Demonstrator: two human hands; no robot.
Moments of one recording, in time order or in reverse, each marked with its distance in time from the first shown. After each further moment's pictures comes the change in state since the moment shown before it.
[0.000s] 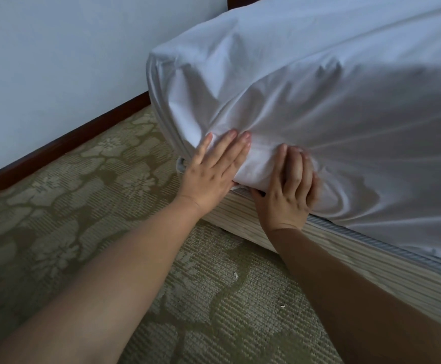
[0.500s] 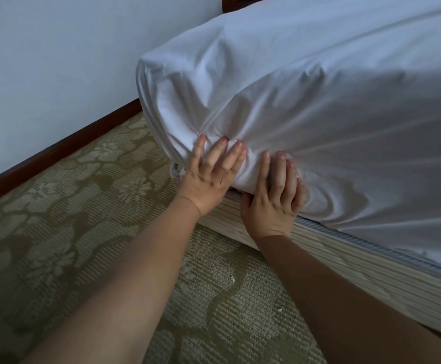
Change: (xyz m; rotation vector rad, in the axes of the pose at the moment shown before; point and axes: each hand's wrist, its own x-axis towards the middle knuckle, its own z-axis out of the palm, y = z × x) left_hand 0.010 0.005 0.020 0.013 0.250 -0.003; right_hand -0.005 -0.009 -0.005 0.041 -0.014 -0.043
